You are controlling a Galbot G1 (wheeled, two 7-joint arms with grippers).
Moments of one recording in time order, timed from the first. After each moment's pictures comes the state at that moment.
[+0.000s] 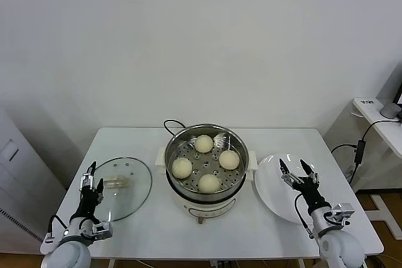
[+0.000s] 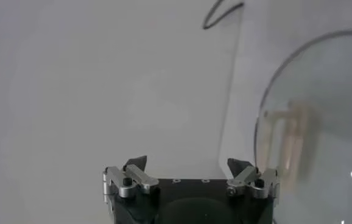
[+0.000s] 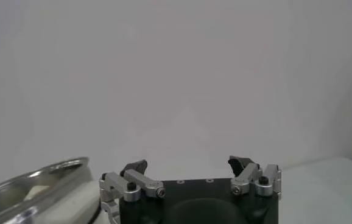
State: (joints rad) left arm 1.35 -1.34 -0.67 -1.74 1.31 0.03 0.01; right arm -1.29 1.24 0.71 1.63 0.66 0.06 -0.29
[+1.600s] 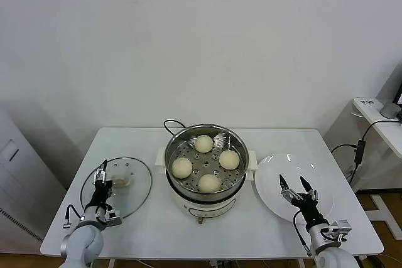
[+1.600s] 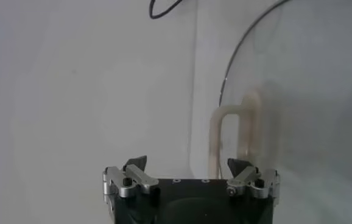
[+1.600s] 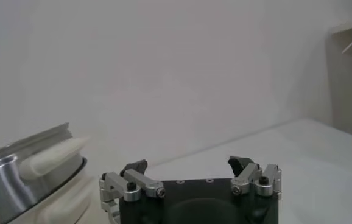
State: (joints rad) left arm 1.14 -1.35 -0.62 -1.45 1.37 0.02 -0.05; right arm -1.35 1.32 0.74 1.60 0.60 0.06 -0.32
